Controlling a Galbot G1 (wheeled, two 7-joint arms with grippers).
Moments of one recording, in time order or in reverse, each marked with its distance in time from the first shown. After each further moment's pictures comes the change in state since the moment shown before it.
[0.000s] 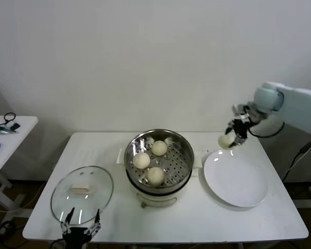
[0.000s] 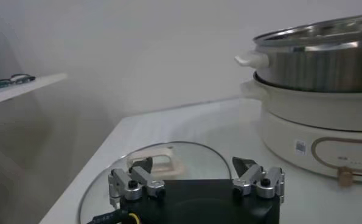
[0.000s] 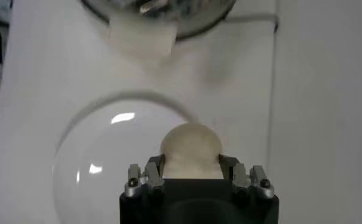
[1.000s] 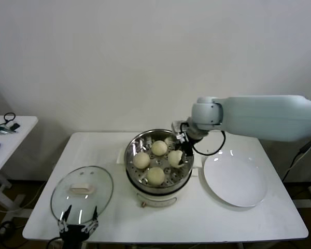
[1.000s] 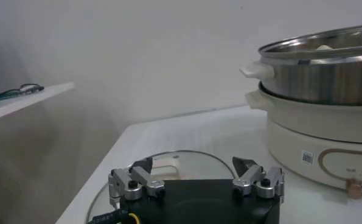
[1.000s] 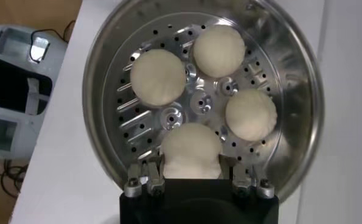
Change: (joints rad) left arm 0.005 -0.001 -0.006 -0.025 0.000 -0.001 -0.009; right arm -0.097 0.255 -0.012 0.202 0.164 -0.236 0.252
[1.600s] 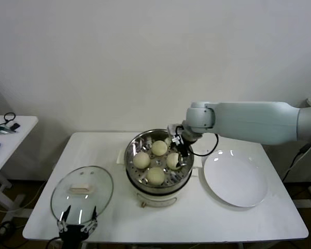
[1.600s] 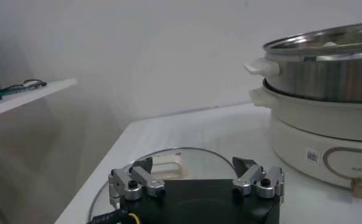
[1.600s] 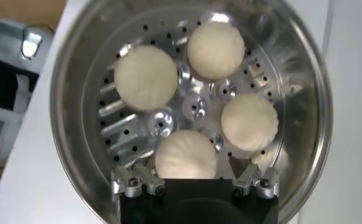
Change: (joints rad) left arm -0.006 0.001 -0.004 0.003 -0.007 0.014 -0.003; right arm -0.051 0.015 0.057 -0.062 -0.013 0.045 -0.023
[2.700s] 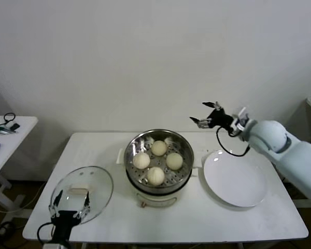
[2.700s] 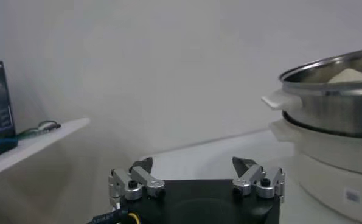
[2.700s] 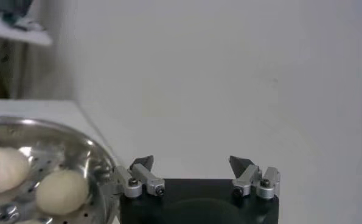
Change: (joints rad) left arm -0.074 0.066 -0.039 0.001 0.012 -0.042 -0.024; right arm -1.170 -0.443 1.425 0.228 -0.039 0.191 0.584
